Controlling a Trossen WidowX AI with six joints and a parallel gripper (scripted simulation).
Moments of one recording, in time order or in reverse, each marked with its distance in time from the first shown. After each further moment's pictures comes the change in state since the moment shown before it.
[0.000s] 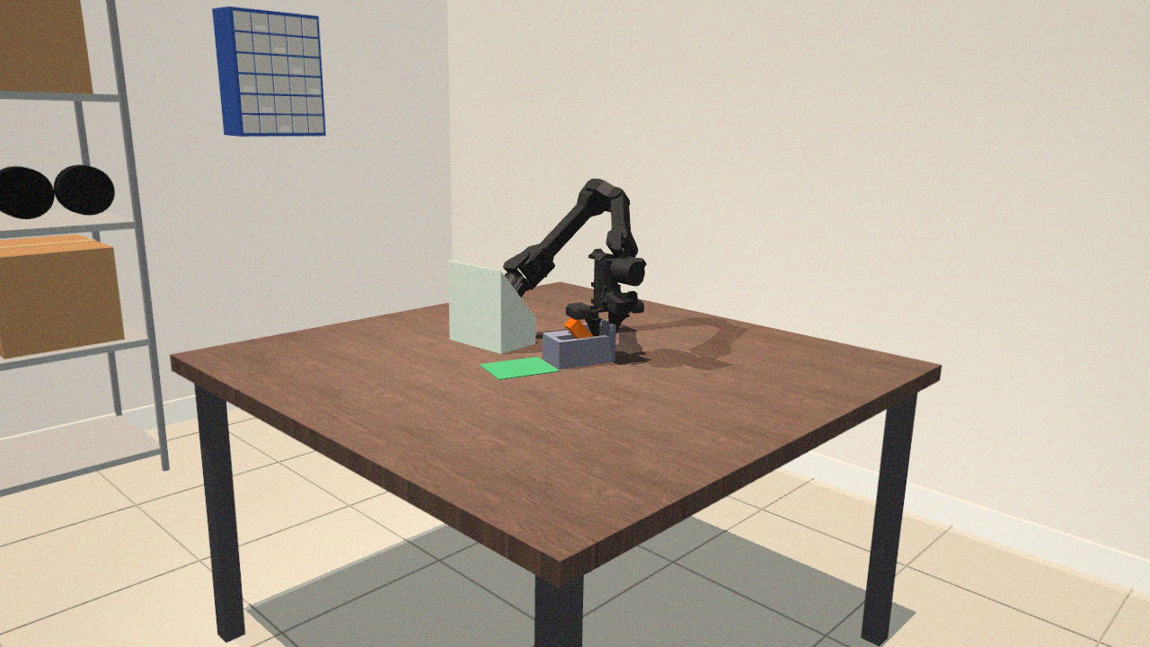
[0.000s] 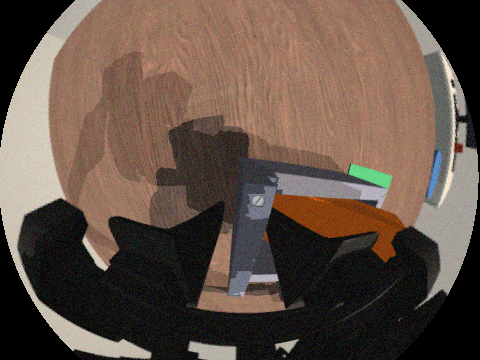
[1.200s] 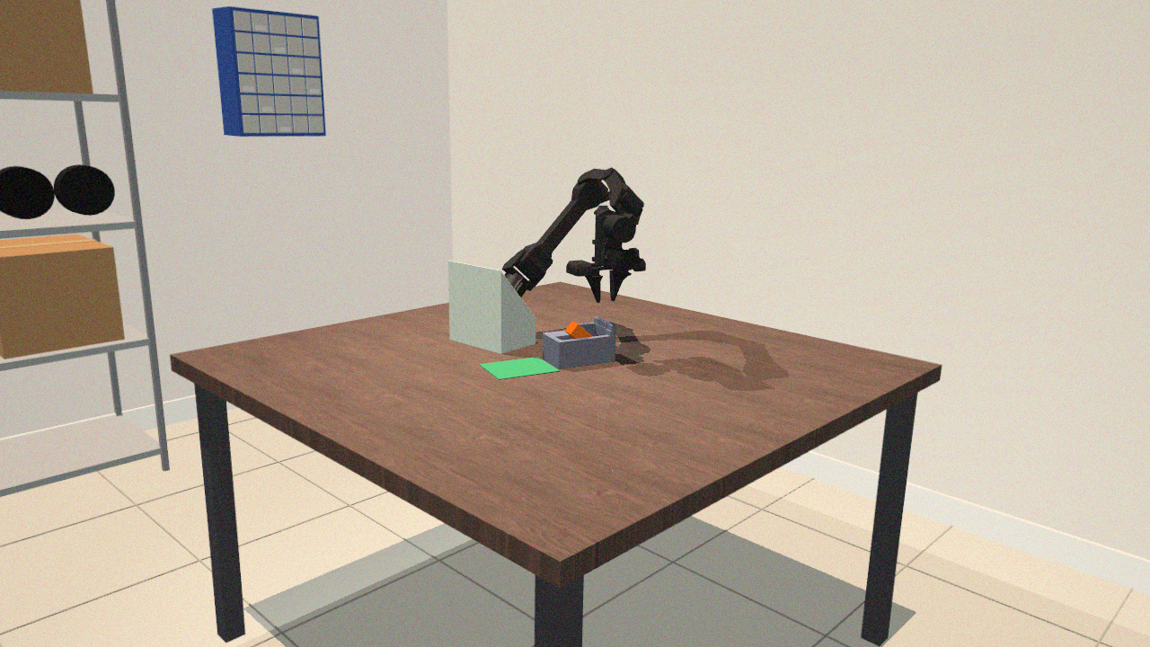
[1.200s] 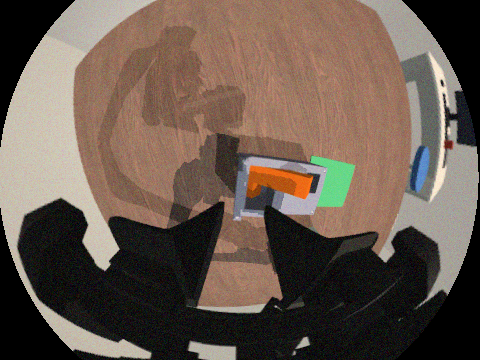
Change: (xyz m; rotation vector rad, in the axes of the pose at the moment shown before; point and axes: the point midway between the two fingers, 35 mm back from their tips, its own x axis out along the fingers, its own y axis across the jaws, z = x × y) arm -0.103 -0.001 0.002 0.009 -0.003 -0.006
